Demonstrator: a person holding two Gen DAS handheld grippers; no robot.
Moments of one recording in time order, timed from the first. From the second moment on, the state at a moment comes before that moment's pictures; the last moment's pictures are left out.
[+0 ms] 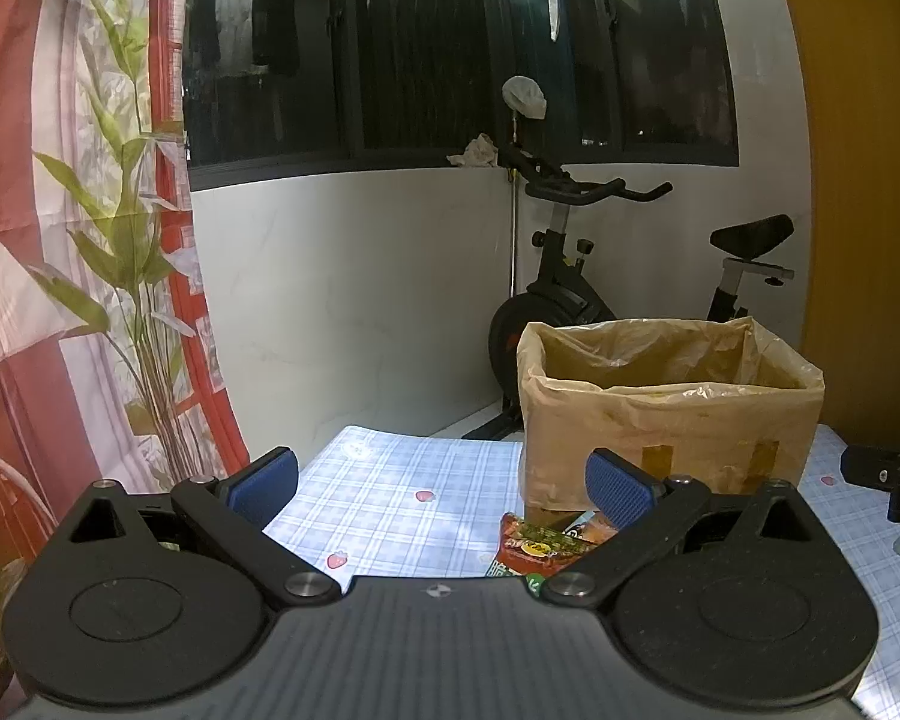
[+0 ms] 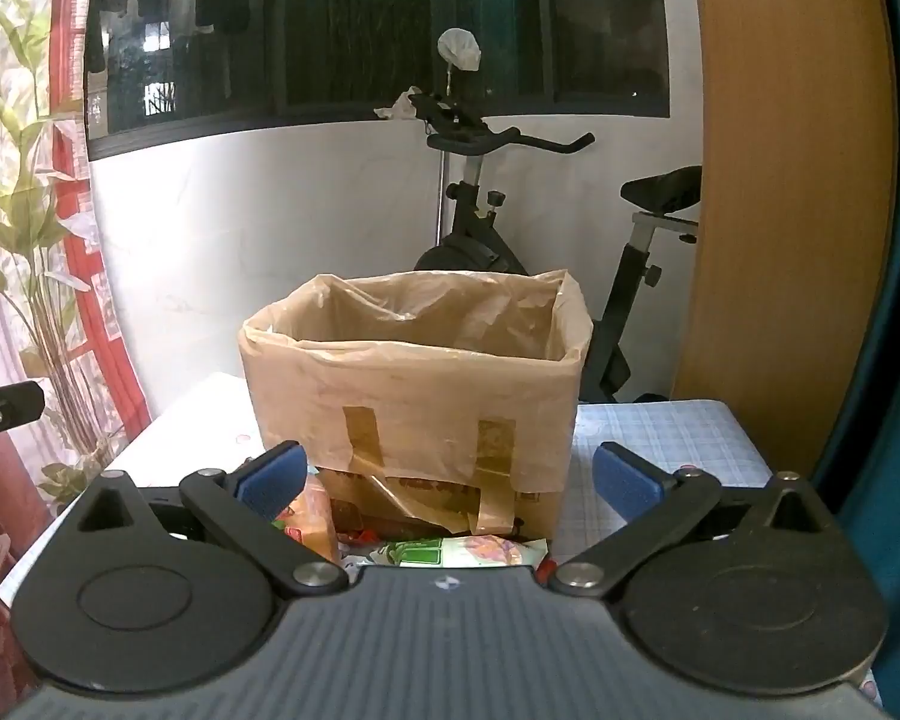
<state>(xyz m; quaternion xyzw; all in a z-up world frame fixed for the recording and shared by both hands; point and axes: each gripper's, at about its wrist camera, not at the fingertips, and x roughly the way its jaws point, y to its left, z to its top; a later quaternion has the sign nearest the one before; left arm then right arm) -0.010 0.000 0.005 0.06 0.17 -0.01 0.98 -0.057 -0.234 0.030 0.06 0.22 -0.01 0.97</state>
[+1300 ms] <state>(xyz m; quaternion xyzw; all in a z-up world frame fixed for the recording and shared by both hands) -0.012 0.002 0.004 0.06 0.18 -0.01 0.98 -0.061 -0.232 0.030 0.06 0.22 -0.01 0.97</state>
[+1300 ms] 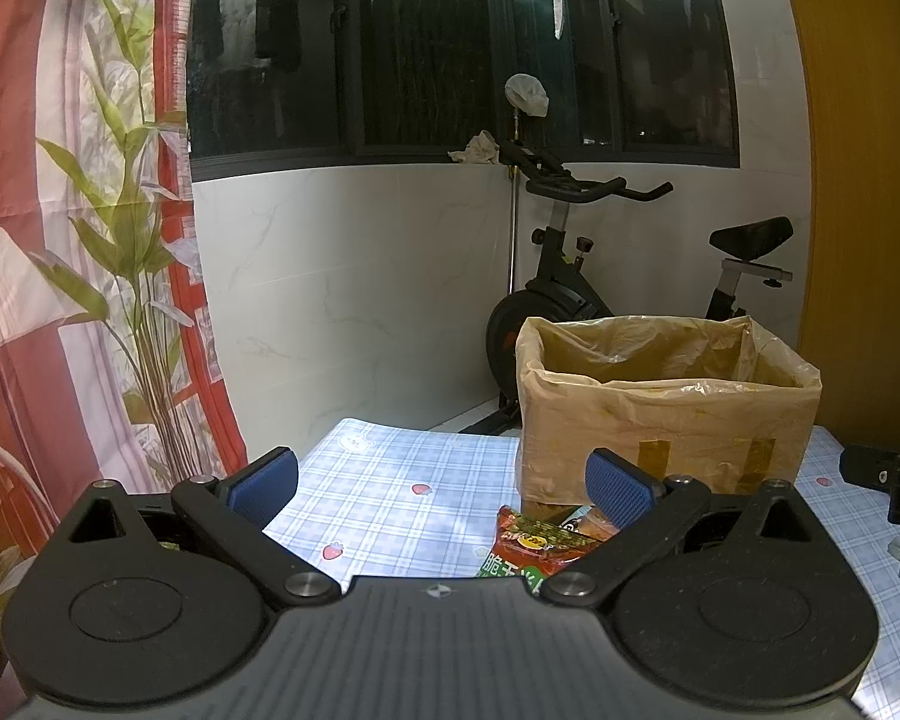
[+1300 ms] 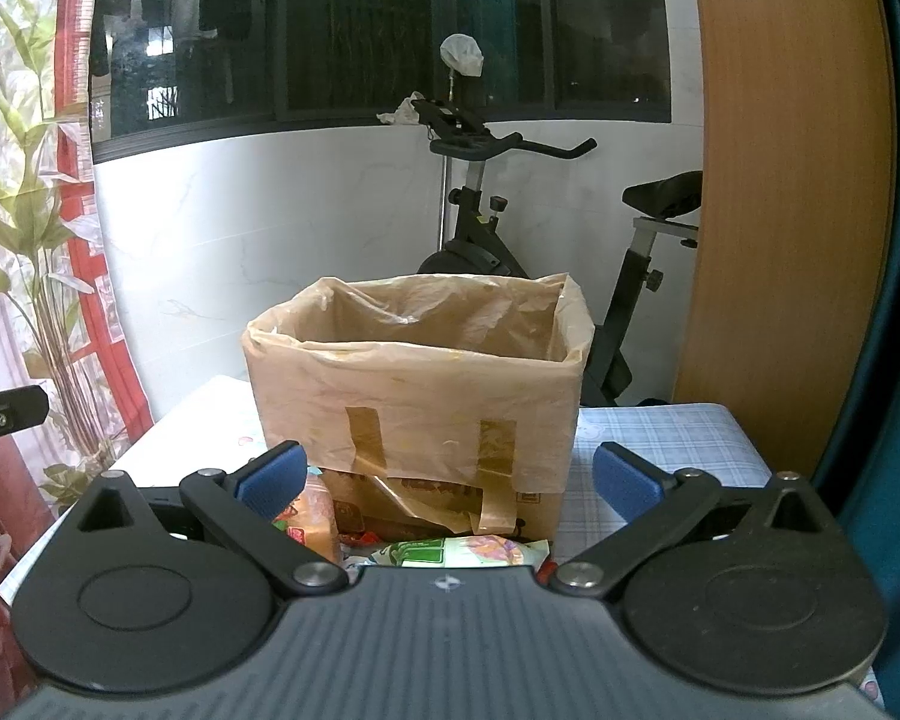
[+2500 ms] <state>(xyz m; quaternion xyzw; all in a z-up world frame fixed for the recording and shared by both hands) -0.011 0.006 -0.001 0.04 0.17 0.02 0.98 -0.062 -0.228 0.028 0.06 0.21 0.01 0.98</state>
